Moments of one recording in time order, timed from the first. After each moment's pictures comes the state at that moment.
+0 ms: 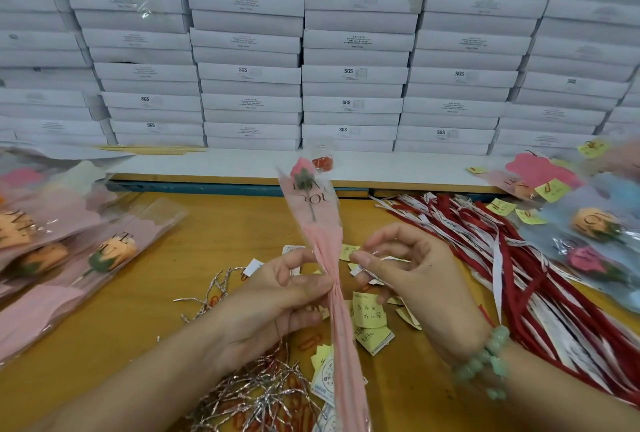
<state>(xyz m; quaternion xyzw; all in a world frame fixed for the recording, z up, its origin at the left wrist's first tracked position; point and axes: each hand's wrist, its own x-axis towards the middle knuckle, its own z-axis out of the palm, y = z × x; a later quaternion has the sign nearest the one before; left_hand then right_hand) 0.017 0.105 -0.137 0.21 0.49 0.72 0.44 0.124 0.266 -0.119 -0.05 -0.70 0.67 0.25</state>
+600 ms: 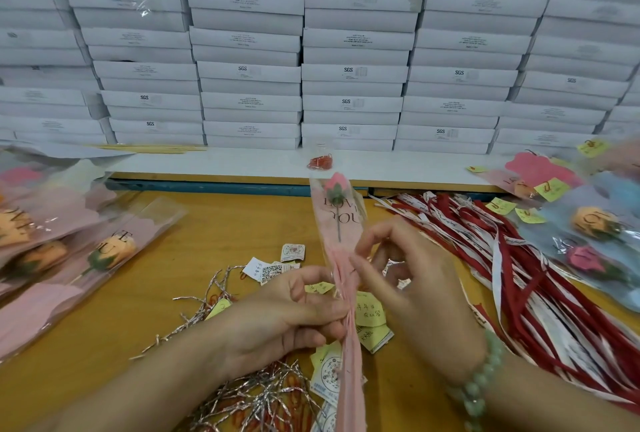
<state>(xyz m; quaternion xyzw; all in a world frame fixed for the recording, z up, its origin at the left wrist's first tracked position) 0.025 0.106 -0.137 0.24 0.51 0.65 0.51 0.130 0.256 -0.120 0.05 -0.84 0.40 0.37</state>
